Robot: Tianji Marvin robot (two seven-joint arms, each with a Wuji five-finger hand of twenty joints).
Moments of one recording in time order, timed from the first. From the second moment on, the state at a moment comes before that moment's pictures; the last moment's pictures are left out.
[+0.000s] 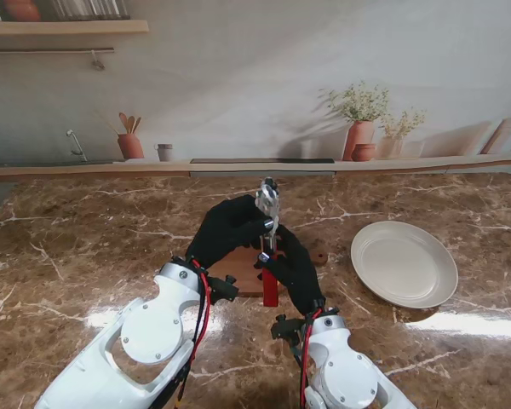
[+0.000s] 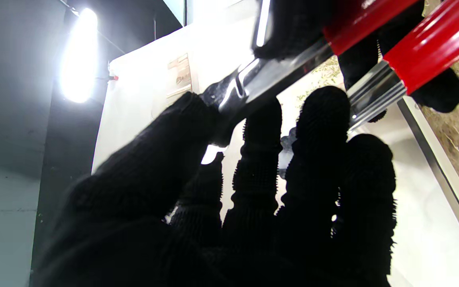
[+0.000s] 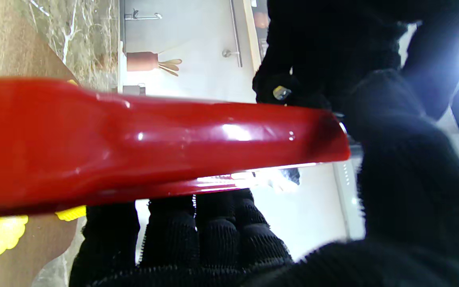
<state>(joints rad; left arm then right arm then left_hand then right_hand) 1.55 -1.23 -1.00 -1.84 0.03 -0.09 0.24 -1.73 -1.25 1.05 -1.71 0.23 -0.29 -0.32 0.90 -0.50 0.64 -0.18 0.79 -0.07 0.80 0.79 1.10 0.11 0.41 0.84 1.06 0.25 0.75 0.89 0.62 0.29 1.34 0.83 0.51 -0.61 0.54 -0.08 0.33 0.22 0.23 0.59 0.55 0.05 0.66 0.74 0.77 0.05 0.74 0.73 0.51 0.19 1.07 0.59</state>
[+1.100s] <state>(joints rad) 1.57 -1.23 -1.01 -1.85 0.06 -0.08 0.25 -1.79 -1.25 1.14 -1.80 0.32 -0.13 -0.28 0.91 -0.50 0.61 -0.18 0.80 -0.06 0.79 0.81 1.10 0.11 0.41 0.84 1.06 0.25 0.75 0.89 0.60 0.29 1.34 0.85 0.52 -0.68 0.52 -0.12 0.56 0.07 0.33 0.66 0.80 0.01 0.53 0.56 1.02 0.05 0.76 0.67 0.77 0.12 1.42 0.51</state>
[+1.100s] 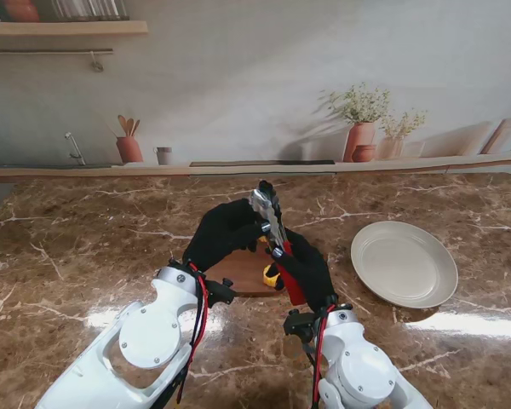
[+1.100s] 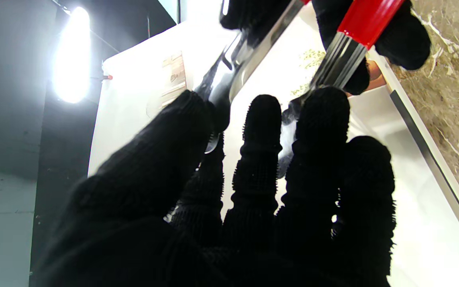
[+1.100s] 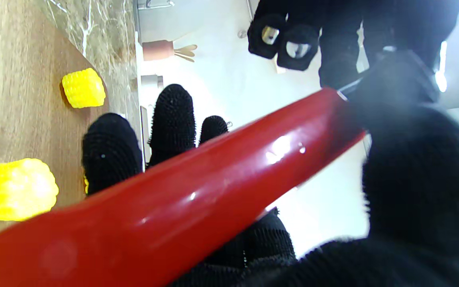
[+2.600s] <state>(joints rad) 1.59 -1.23 -1.05 -1.82 0.06 -0.06 0.23 -1.78 -1.26 1.14 -1.77 0.13 -0.14 -0.39 0.89 -0.45 0.51 -0.14 0.69 -0.02 0.70 0.52 0.84 0.11 0.46 0.55 0.80 0.28 0.65 0.86 0.37 0.26 1.18 0.86 0.52 -0.66 0.52 -0.14 0.75 0.06 0.42 0.53 1.04 0.00 0.56 0.61 1.19 0.00 1.06 0.74 1.07 0.06 1.64 0.52</state>
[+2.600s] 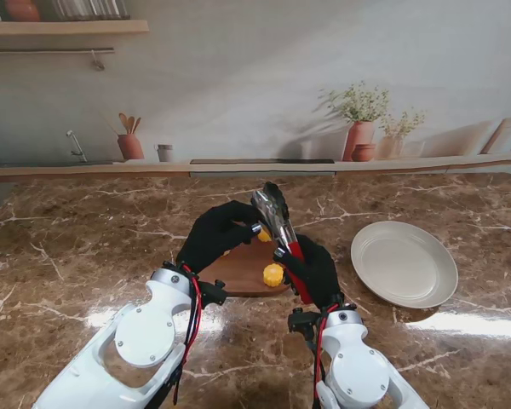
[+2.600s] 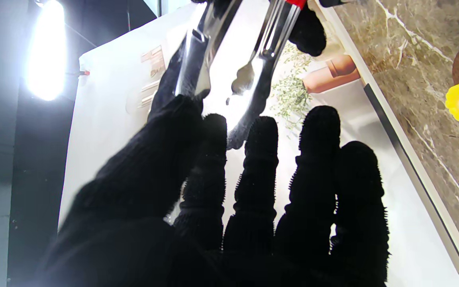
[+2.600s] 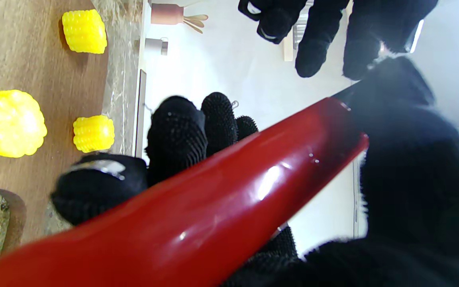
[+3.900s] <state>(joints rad) 1.74 -1.20 -1.20 -1.79 0.08 -0.20 0.22 -1.87 -1.12 1.39 -1.70 -0.91 0.07 -0.21 0.75 -0.26 0.30 -0.08 0.66 0.06 0.51 0.49 0.72 0.13 0.42 0.51 0.64 0.28 0.57 0.79 0.22 0.22 1.08 0.85 0.29 -0.54 0.80 -0.14 0.71 0.12 0.44 0.36 1.04 0.02 0.58 0.65 1.22 -0.04 1.27 0.75 1.13 0.00 1.70 0.55</state>
